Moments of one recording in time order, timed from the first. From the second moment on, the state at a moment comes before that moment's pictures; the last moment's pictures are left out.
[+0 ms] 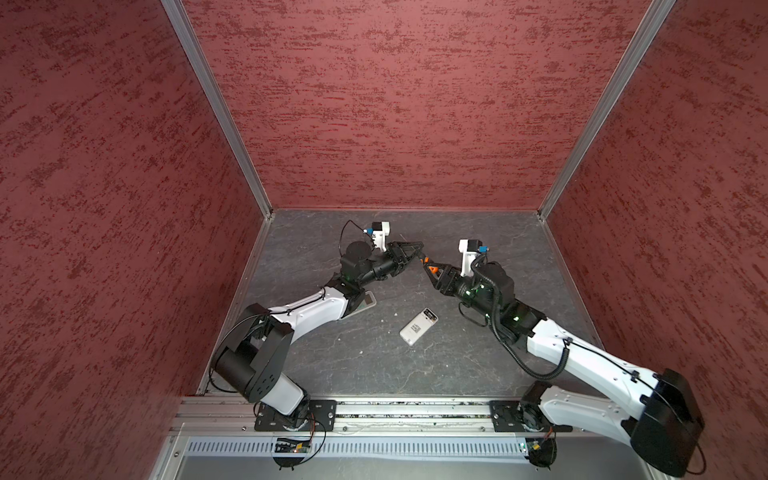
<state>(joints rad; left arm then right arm) -0.58 1.54 0.87 0.70 0.45 -1.28 0.70 1.13 0.74 0.19 -0.04 0.88</state>
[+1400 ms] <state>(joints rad) -0.55 1.18 0.84 0.12 0.42 -0.97 0.69 1.02 0.85 -0.24 -0.04 0.71</state>
